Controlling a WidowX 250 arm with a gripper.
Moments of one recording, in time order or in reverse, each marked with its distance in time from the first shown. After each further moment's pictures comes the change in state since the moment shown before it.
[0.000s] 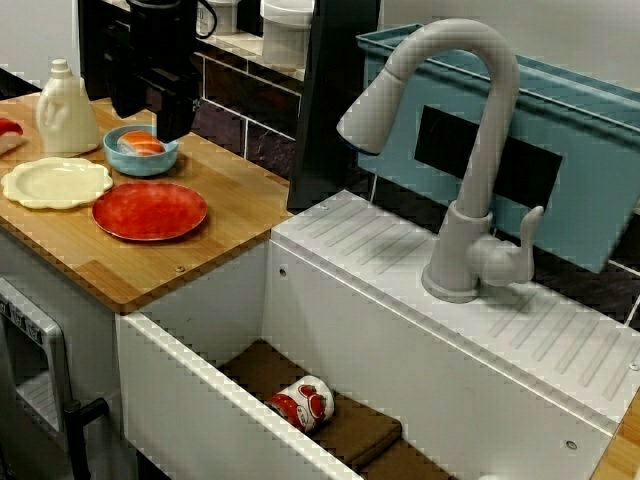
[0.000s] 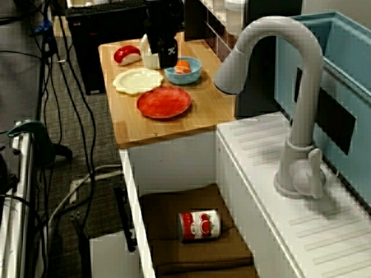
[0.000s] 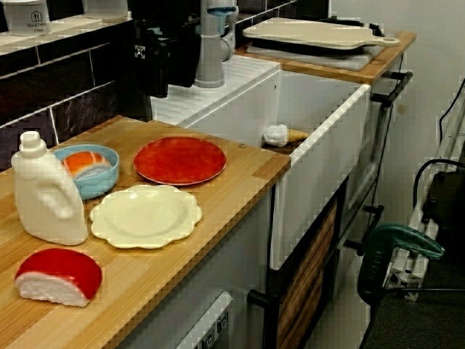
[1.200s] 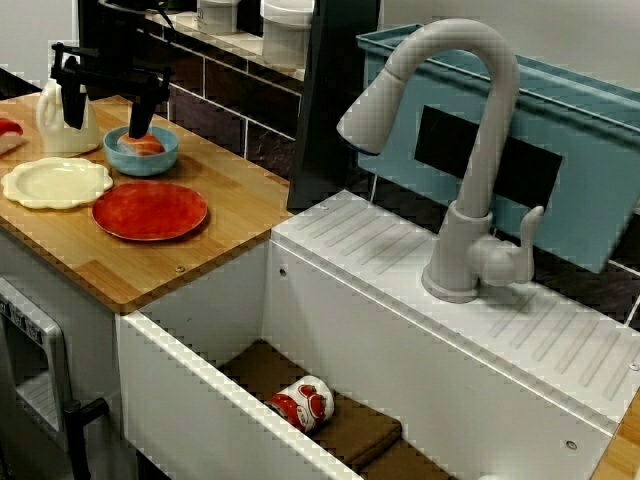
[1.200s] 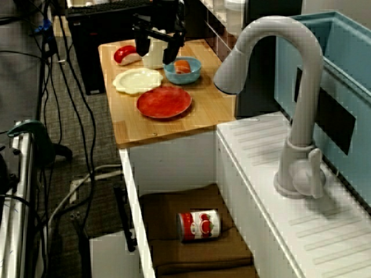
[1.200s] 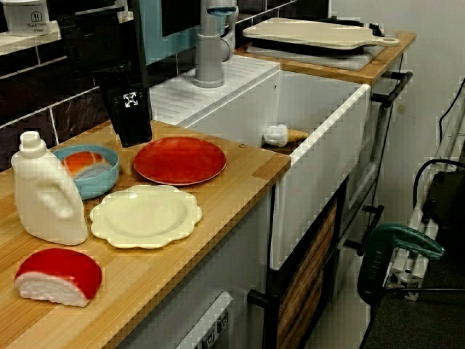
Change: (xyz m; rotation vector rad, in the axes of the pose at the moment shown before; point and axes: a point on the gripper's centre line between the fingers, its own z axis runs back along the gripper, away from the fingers) arm 0.006 0.054 -0.031 0.053 0.292 0.723
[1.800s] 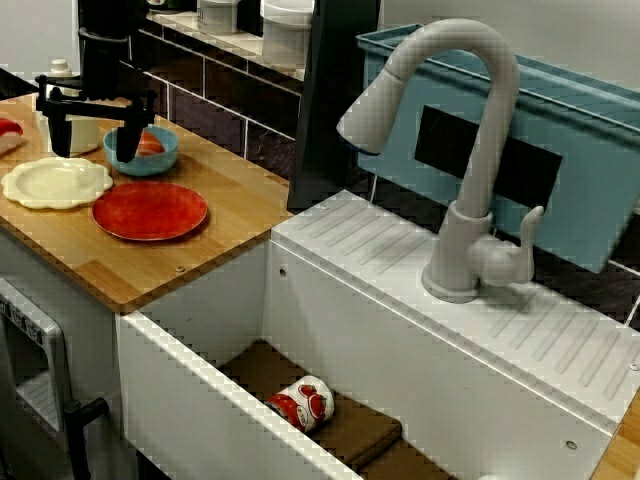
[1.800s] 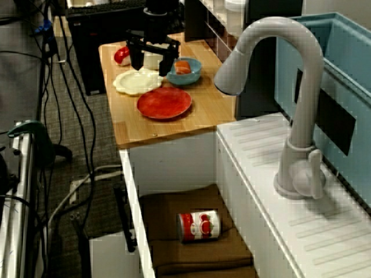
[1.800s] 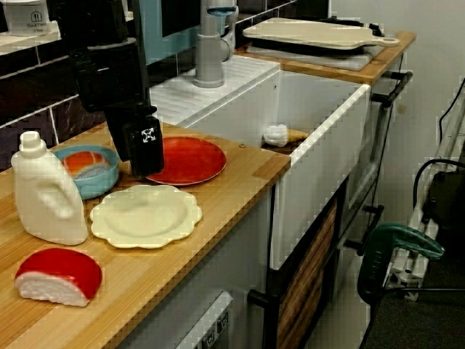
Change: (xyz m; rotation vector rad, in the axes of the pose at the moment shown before) arm -0.001 0.005 -0.025 -0.045 -0.040 0.082
